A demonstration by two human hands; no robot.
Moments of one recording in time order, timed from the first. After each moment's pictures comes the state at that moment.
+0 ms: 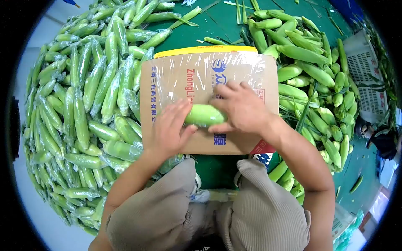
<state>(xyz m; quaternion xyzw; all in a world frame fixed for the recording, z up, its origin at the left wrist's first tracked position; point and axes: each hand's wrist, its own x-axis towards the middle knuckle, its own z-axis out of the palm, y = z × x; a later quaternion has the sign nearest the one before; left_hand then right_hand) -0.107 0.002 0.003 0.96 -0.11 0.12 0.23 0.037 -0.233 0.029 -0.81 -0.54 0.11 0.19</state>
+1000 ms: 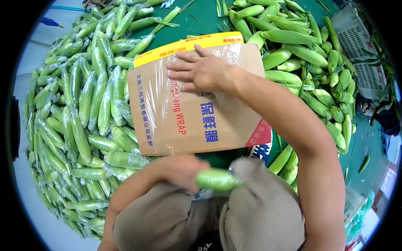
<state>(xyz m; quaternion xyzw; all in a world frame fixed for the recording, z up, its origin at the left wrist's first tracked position) -0.115 -0.042 0.042 0.71 -0.28 -0.56 0.31 0.107 -0.177 -0.035 -0.80 -0.59 0.05 0.11</state>
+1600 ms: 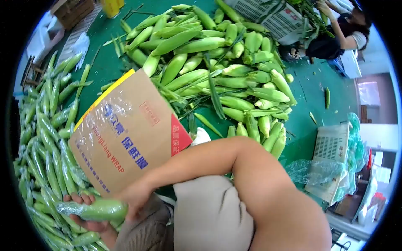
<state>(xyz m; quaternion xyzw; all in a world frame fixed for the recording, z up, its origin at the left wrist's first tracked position) -0.170 0.029 0.075 0.48 0.00 0.17 0.86 -0.087 -0.188 0.011 -0.47 -0.44 0.54 0.55</state>
